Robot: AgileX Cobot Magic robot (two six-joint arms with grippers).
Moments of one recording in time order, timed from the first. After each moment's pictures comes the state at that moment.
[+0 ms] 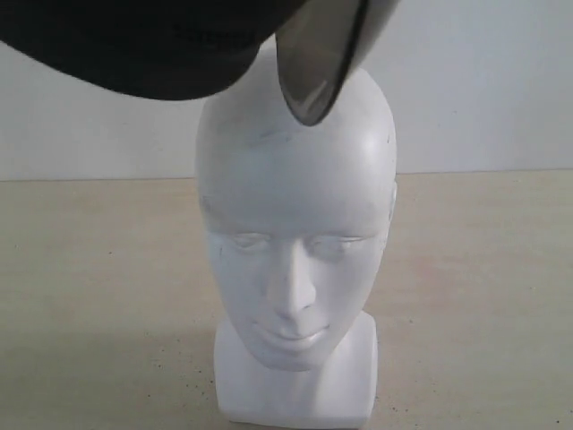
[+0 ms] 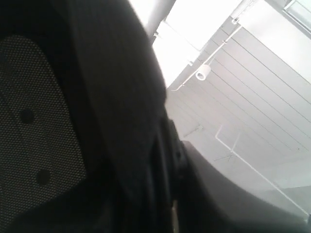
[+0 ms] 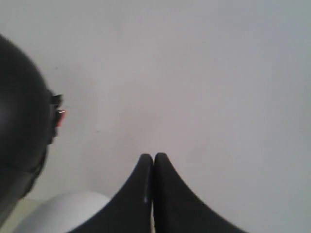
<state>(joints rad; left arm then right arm) -0.37 0.98 -0.78 0.55 -1.15 -1.72 0.36 0.47 -0.87 0.02 0.31 0.12</state>
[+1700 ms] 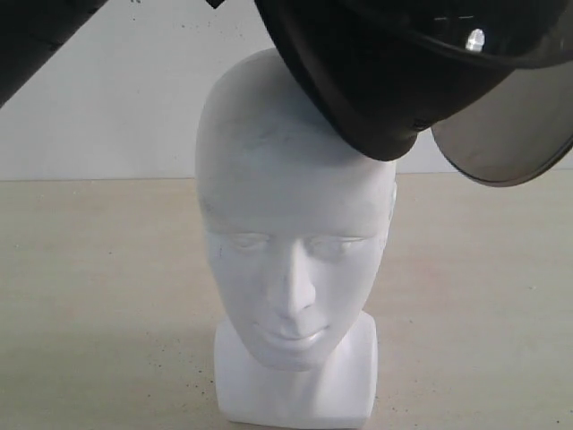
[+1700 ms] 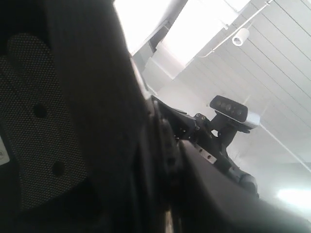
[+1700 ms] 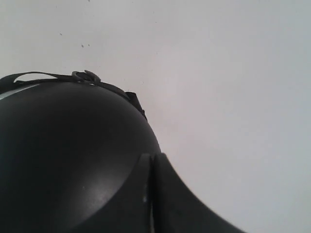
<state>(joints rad) -0.51 1.35 -0.93 0.57 -1.18 -1.53 0.61 1.06 -1.82 -0.16 0.99 -0.16</state>
